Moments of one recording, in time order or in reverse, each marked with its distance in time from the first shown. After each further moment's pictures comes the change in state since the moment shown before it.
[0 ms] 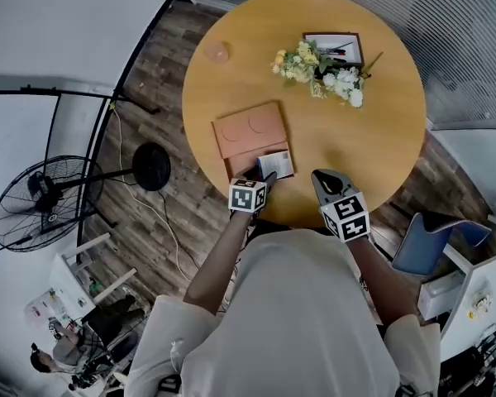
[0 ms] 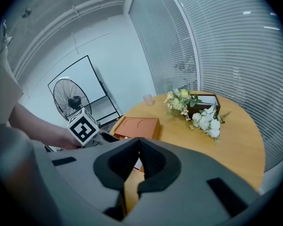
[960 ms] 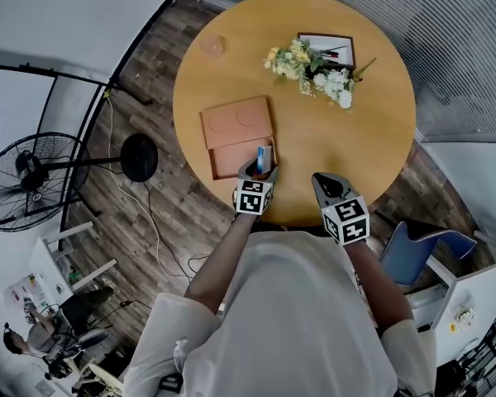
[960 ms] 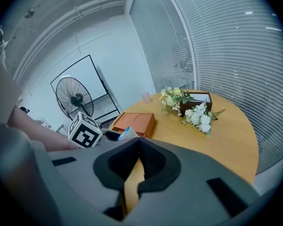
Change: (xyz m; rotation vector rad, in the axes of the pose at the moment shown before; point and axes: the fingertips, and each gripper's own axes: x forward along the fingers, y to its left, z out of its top) left arm 0.023 -0.051 0.015 0.091 -0.211 0.114; right arm -0.038 -0.026 -0.028 -0.015 0.012 0.011
